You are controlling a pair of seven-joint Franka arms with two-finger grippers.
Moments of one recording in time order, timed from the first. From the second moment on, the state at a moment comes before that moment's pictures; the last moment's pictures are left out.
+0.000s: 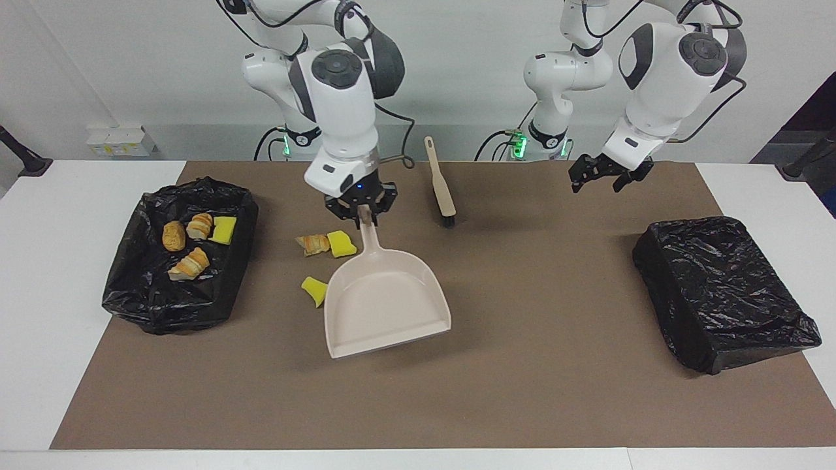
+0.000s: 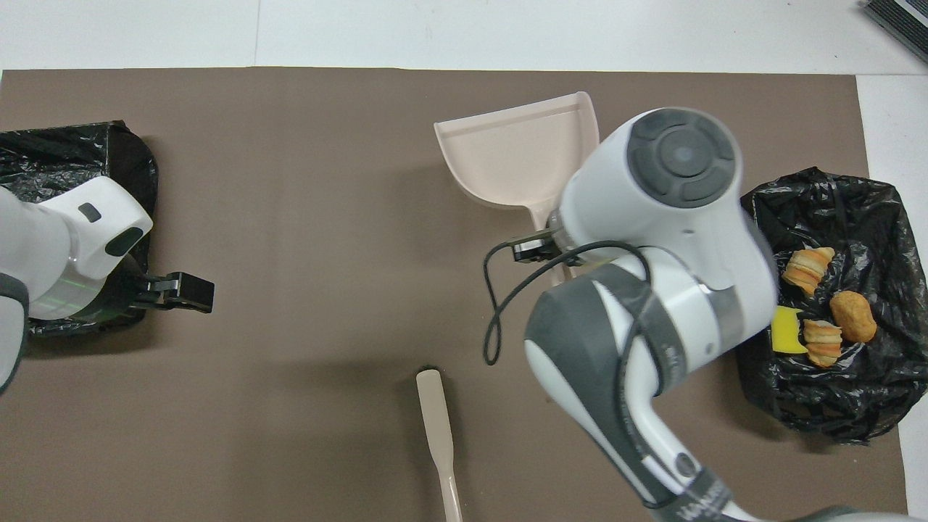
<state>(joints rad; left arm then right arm) 0.00 -0.12 -0.15 -1.89 -0.06 1.67 -0.09 0.28 0.24 0.21 -1.60 -0.01 1.86 0.31</state>
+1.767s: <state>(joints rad) -0.09 0.00 0.01 -1.54 -0.03 1.51 -0.02 0.45 0.22 0.20 -1.69 0.07 1.82 0.60</state>
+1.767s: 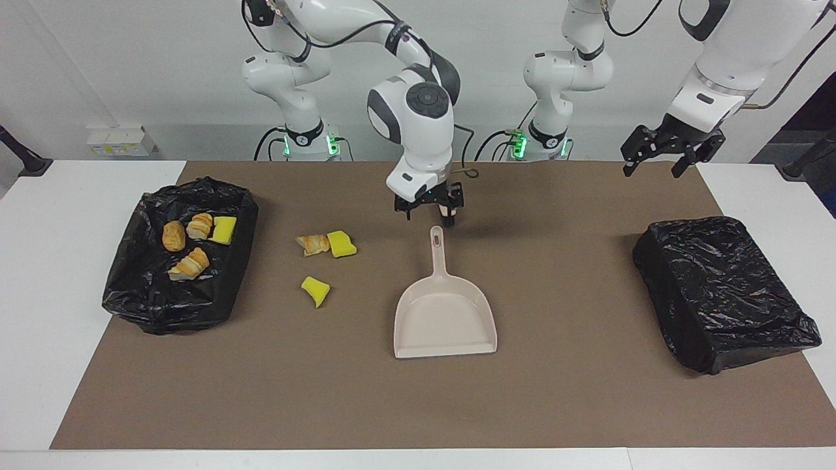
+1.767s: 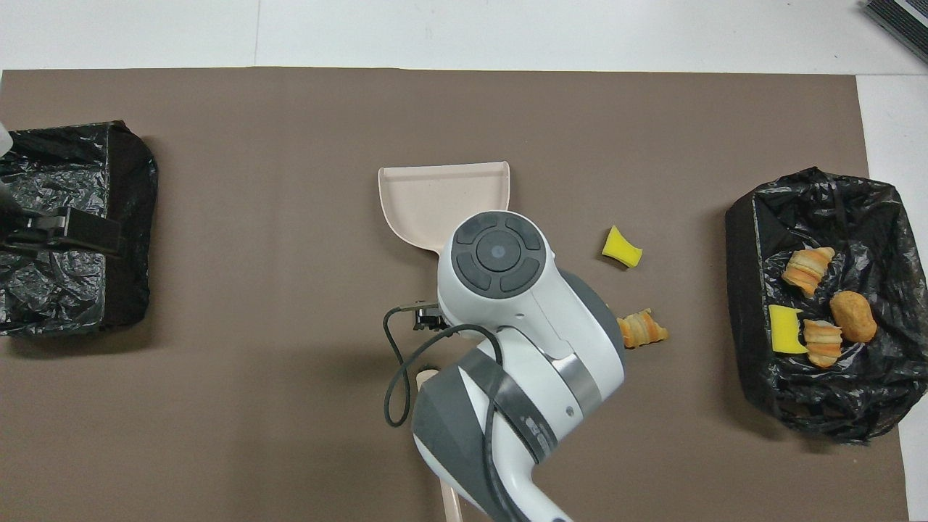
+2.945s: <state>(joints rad) -0.30 0.03 -0.01 -1.89 -0.10 2.05 -0.10 0.80 -0.13 0.21 -2.43 0.30 2.21 0.58</state>
